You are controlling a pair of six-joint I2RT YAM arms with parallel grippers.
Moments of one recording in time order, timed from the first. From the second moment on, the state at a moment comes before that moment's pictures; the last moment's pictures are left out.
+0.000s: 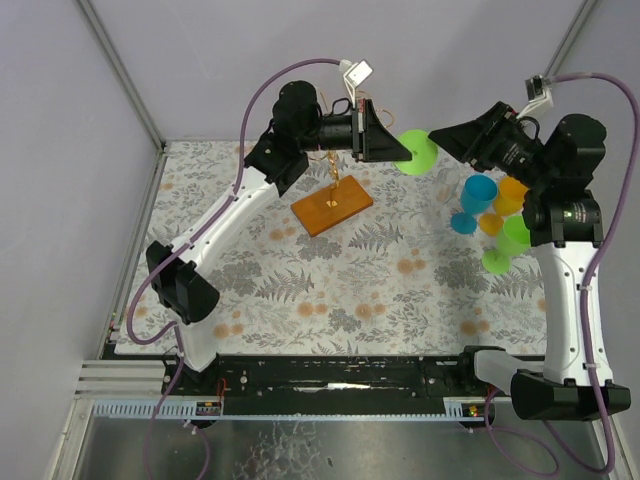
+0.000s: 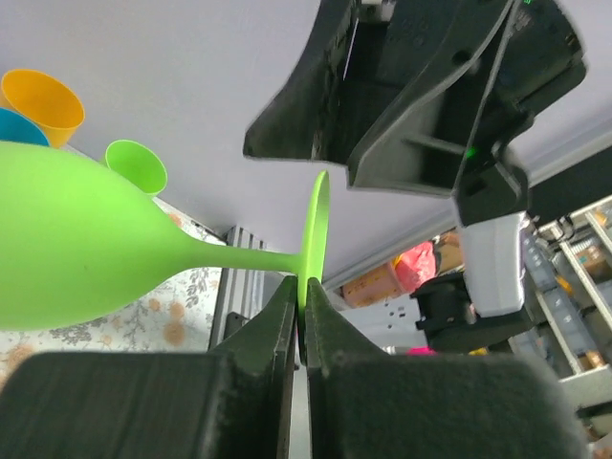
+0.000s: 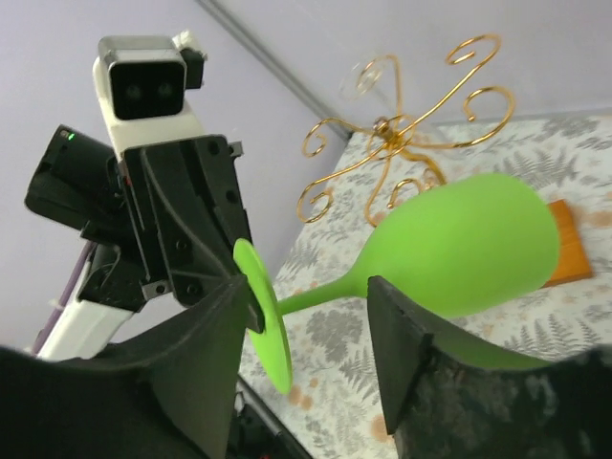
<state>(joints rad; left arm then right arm) -0.61 1.84 1.98 0.01 0.90 -0.94 -0.02 1.15 1.49 -0.34 -0.76 0.76</state>
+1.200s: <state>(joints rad) -1.05 1.63 1.58 -0.53 0.30 0.82 -0.05 1.34 1.76 -1.10 -0.52 0.45</state>
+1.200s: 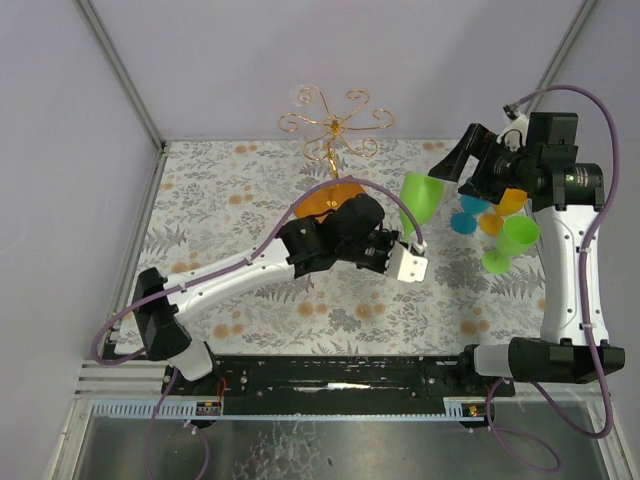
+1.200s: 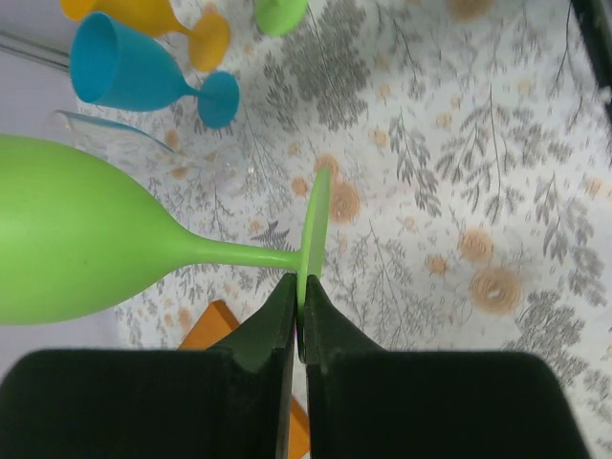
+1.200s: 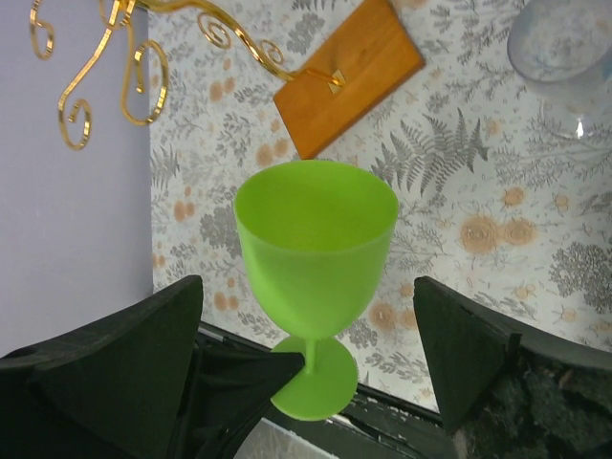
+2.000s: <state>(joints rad) -1.11 1.61 1.44 -0.47 0.16 1.15 -0.01 1.34 1.56 -1.09 -0.60 0.39</state>
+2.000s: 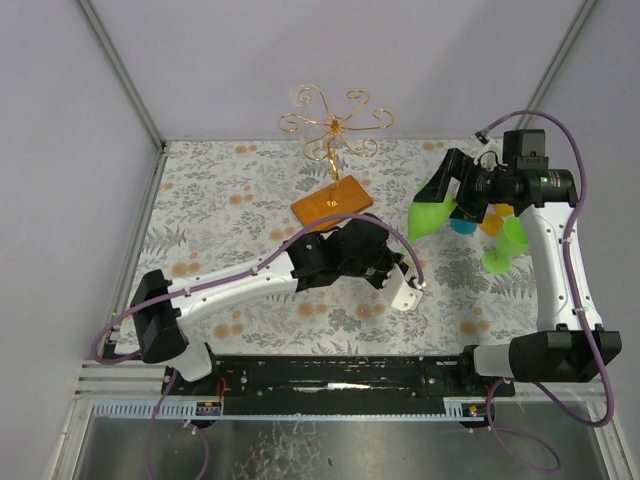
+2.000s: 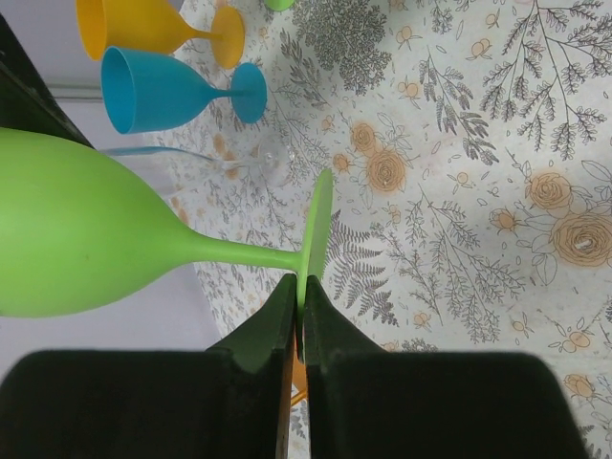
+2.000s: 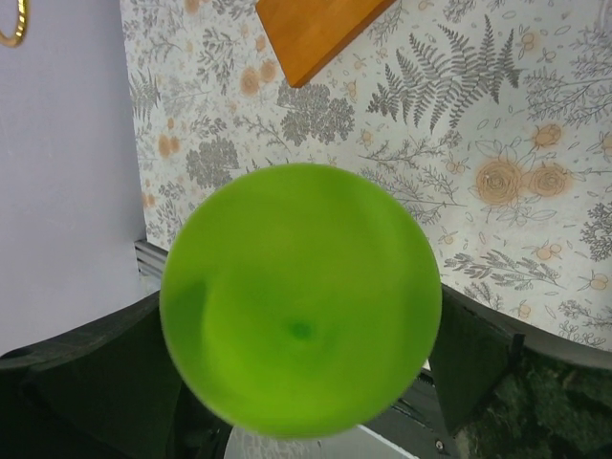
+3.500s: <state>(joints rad) -0.94 1.67 1.94 -0.54 0.30 0.40 0.01 1.15 1.25 -0.81 0.15 0.29</state>
